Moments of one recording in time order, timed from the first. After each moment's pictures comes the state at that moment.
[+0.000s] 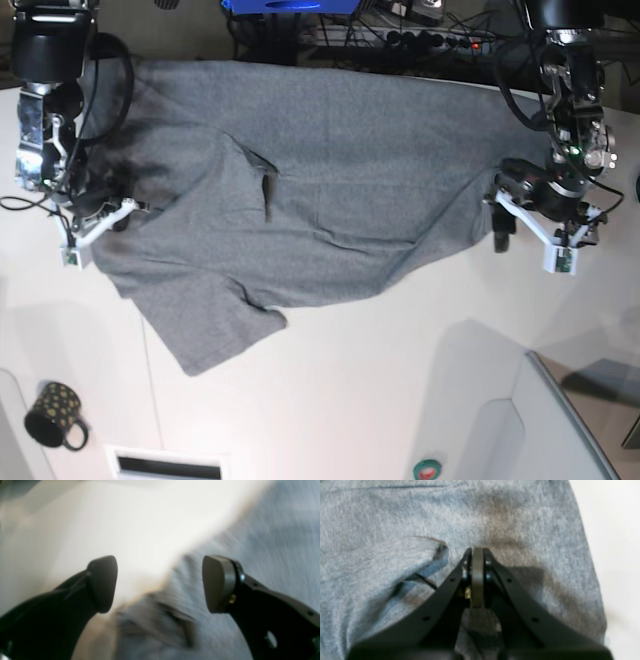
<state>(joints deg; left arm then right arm) 10.5 -17.5 -17.2 89.6 -7.8 -17.0 29.0 0.4 11.6 11.1 63.4 18.5 15.1 -35.2</state>
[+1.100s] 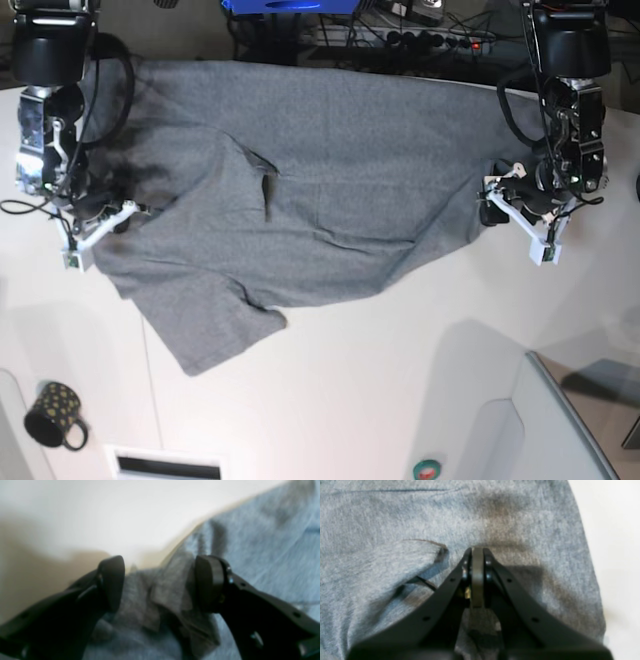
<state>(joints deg) 2.1 -21.4 -10.9 69.3 -19.0 -16.8 37.3 1.2 11.4 11.1 63.3 18.1 15.1 -36.0</state>
